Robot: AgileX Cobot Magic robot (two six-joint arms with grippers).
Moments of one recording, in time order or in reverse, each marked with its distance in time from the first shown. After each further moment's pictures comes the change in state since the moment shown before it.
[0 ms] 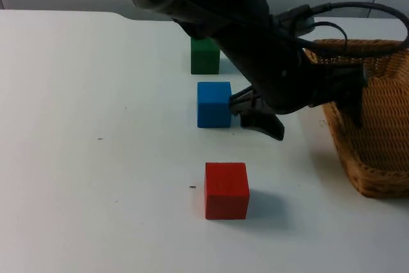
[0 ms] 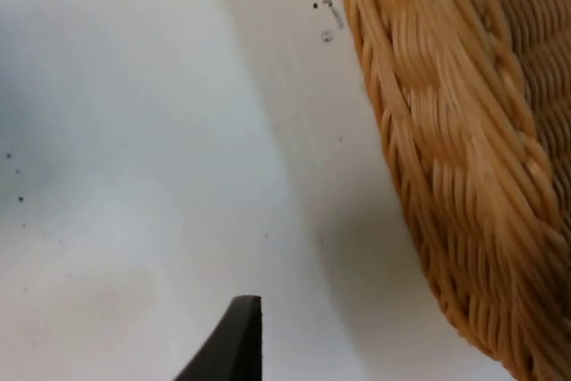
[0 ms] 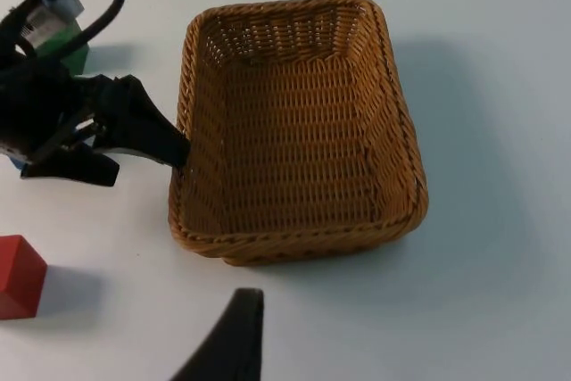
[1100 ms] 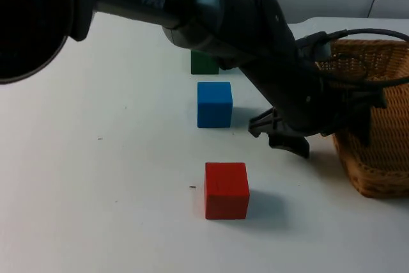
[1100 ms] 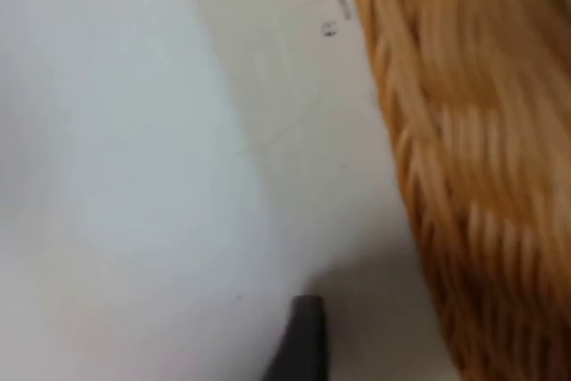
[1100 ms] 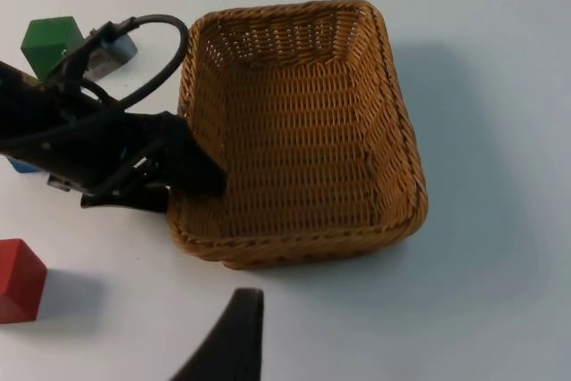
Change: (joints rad) right arm 0.000 0.000 0.000 0.000 -0.005 0.000; left arm -0.046 0.135 -0.118 0.005 -0.033 -0.086
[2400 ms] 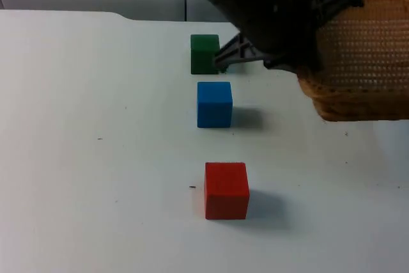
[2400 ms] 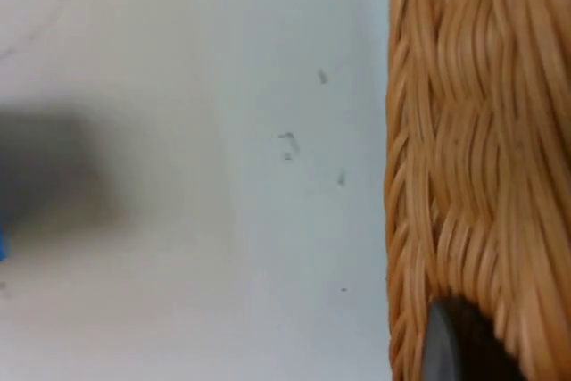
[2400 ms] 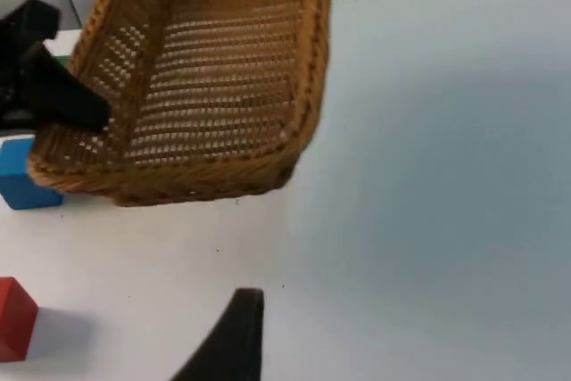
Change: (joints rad) right arm 0.000 0.000 0.000 -0.015 -0.059 0.000; left arm 0.097 -0.346 0.260 -0.016 -0.075 -0.048
